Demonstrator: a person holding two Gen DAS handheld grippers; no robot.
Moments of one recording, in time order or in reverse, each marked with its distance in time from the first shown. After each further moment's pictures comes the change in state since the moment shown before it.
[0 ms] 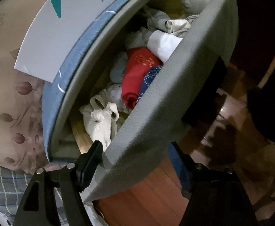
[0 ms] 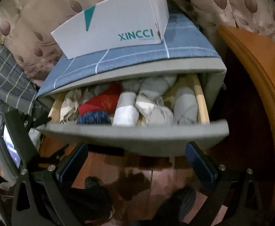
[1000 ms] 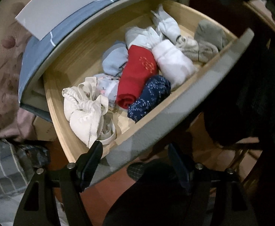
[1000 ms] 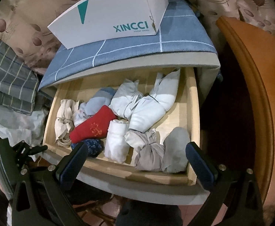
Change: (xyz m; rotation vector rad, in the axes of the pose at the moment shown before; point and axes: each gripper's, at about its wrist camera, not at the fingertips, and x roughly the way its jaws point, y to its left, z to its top) left arm -0.041 0.010 -0.025 -0.259 0.085 -0.348; right arm -0.009 -0.017 0.022 0.002 0.188 0.024
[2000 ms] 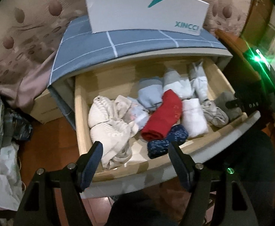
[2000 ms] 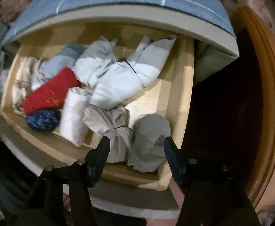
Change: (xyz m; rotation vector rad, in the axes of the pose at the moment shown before) left arm -0.038 0.070 0.006 -0.414 -0.167 -0.079; right arm 0.073 -0.007 0.012 -0.189 0.311 -0.260
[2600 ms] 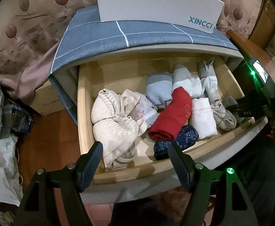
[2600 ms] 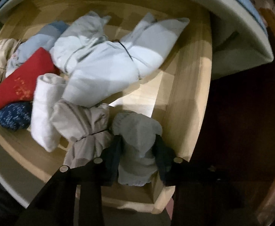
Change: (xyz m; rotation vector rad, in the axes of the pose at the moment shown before) left arm 0.018 0.012 0.001 -0.049 0.032 0.005; right arm 0.052 -0.002 0.015 -0.043 0.072 -0.082
